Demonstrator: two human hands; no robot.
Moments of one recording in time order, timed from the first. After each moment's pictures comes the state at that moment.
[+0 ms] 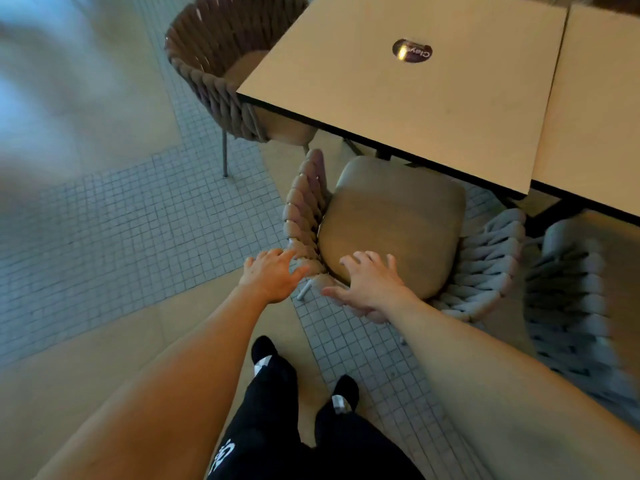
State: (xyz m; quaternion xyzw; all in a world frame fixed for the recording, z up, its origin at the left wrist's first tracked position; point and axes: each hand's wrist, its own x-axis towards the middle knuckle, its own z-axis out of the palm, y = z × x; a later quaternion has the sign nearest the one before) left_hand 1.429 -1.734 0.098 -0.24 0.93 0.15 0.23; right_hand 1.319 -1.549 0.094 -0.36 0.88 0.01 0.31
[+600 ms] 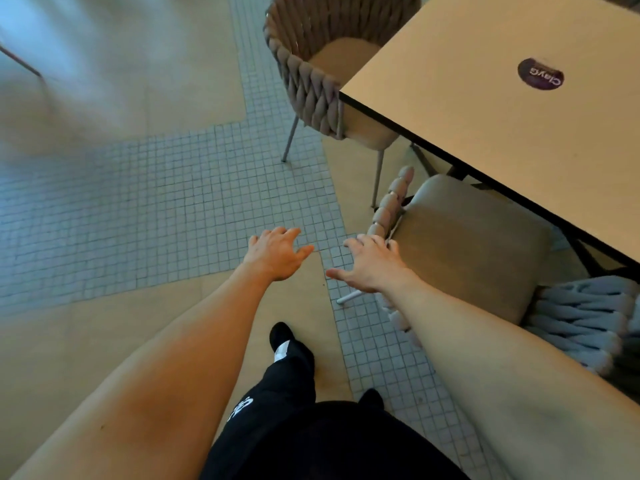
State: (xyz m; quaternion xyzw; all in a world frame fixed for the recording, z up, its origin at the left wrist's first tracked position) left_hand 1.467 -1.918 0.102 -0.33 0.90 0.19 0.20; right_hand 1.331 -1.758 0.098 -0.43 0.85 0.03 0.30
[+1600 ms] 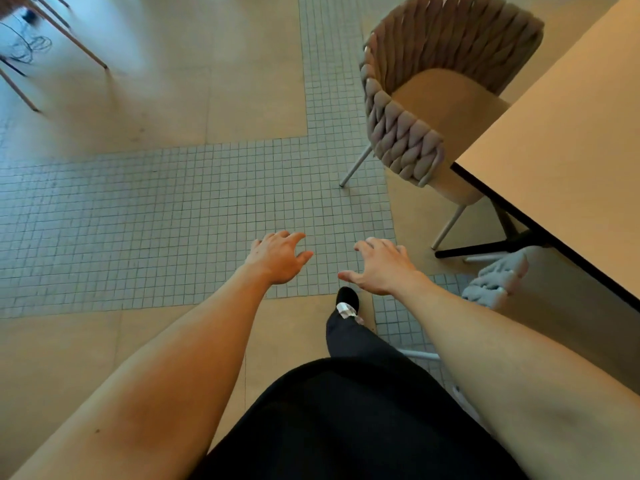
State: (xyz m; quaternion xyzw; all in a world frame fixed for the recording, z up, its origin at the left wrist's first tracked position) left_hand 1.481 -2.194 0.105 -0.37 0.88 0.22 0.21; right_hand 1.309 -2.044 0.086 -0.48 0.82 0.05 0.32
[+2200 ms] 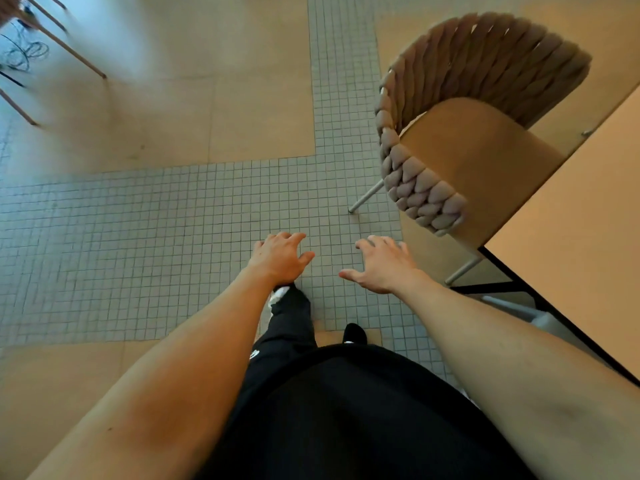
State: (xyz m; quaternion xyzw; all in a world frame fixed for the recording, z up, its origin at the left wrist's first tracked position) left_hand 1.363 -2.362 0.095 -0.39 0.86 0.22 0.24; right_hand 1.188 -2.220 0.074 -0.49 0.80 0.07 0.33
